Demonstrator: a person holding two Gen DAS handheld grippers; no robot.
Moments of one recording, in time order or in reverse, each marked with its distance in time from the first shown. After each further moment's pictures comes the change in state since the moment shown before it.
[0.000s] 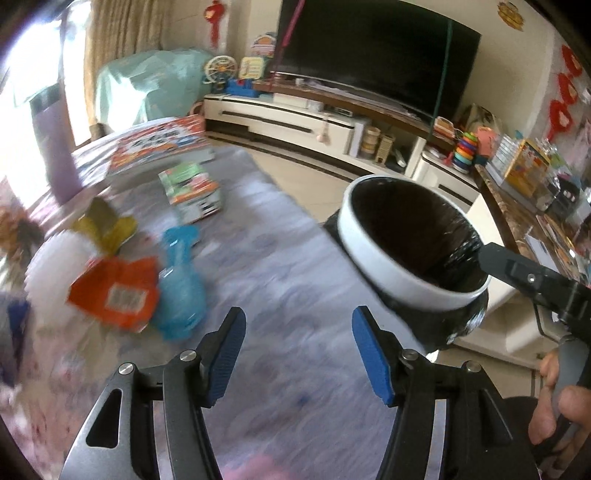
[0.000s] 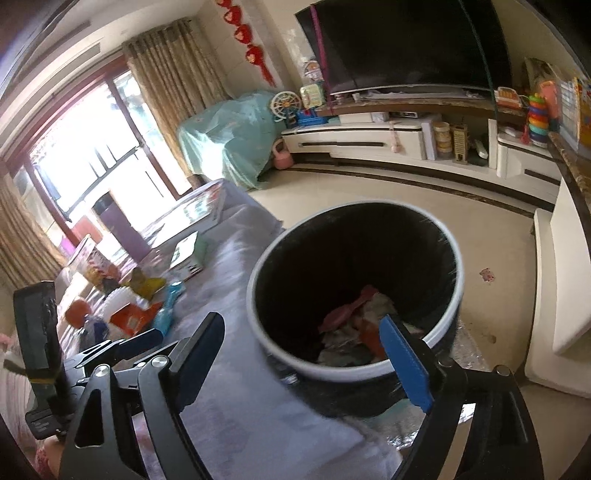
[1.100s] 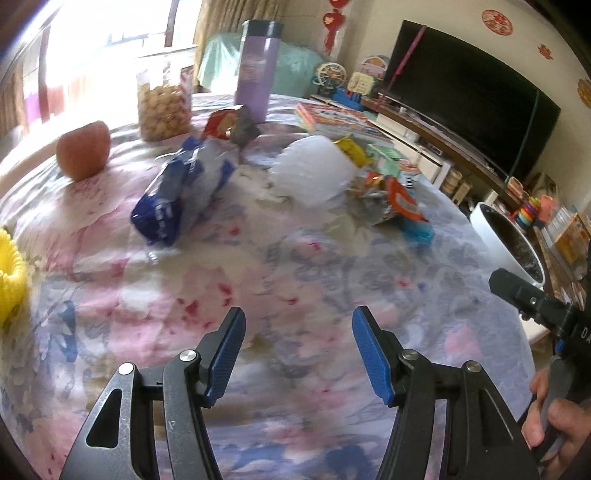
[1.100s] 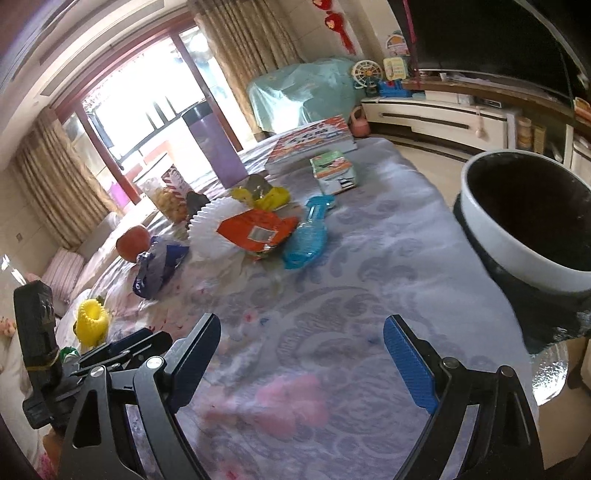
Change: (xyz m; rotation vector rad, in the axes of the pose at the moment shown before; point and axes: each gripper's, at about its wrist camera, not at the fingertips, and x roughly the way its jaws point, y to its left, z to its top) left arm -0.116 0.152 -0.109 -0.291 -0.053 0.154; right arm 0.043 0.141 -0.075 -0.143 0.110 0.190
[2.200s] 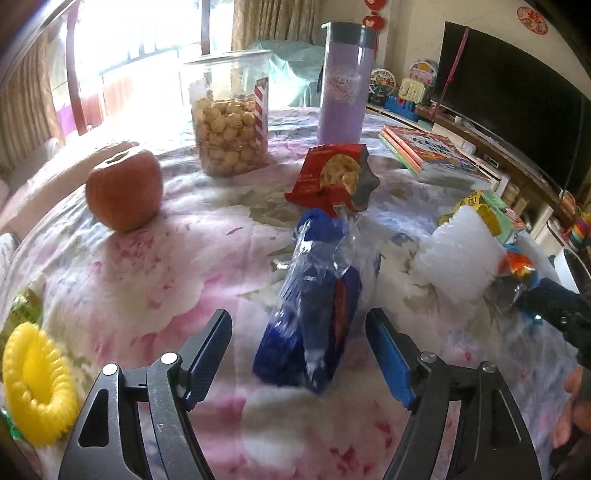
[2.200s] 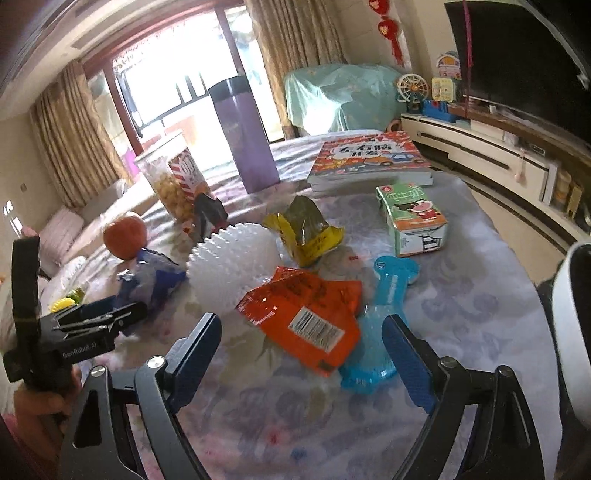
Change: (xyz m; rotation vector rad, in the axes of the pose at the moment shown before) left arm 0.067 0.065 0.076 0.002 -0.030 0.194; right arm 0.093 0.048 0.055 -0.196 0.013 0.004
